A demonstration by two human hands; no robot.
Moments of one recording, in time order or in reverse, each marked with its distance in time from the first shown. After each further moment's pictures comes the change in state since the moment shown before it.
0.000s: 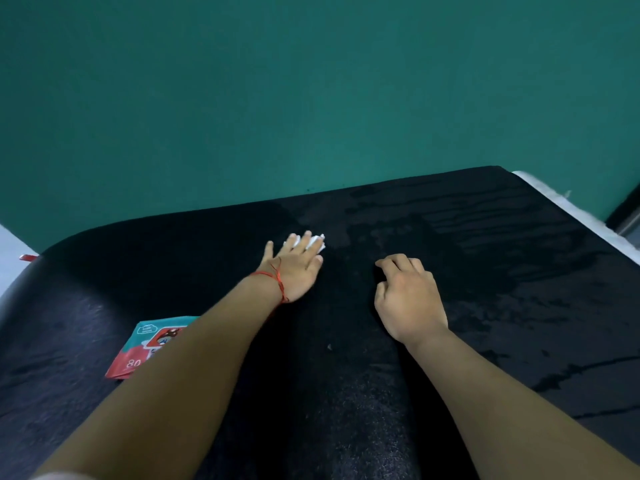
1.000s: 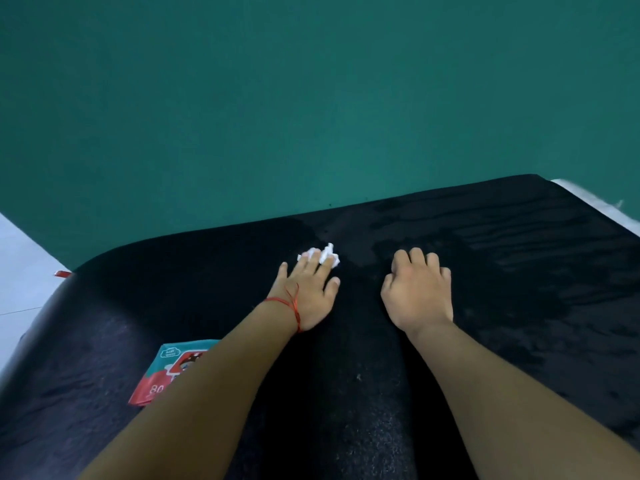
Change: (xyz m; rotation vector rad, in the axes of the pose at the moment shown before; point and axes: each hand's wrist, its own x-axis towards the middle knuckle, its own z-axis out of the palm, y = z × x) left_hand -0.007 -0.012 0.004 0.018 0.124 0.009; right_hand 0.055 -0.031 0.014 -0.086 0.055 0.144
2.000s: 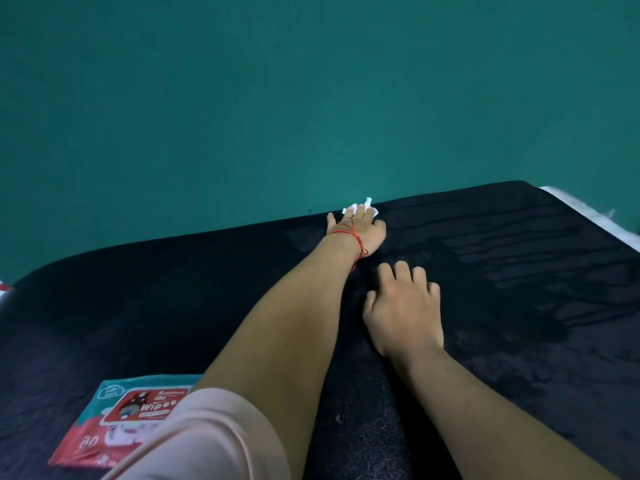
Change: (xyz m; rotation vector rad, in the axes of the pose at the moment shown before) left_hand 0.191 0.094 -0.022 -0.127 -0.110 -0.002; right_hand 0.004 0.000 0.007 -0.029 0.041 -0.014
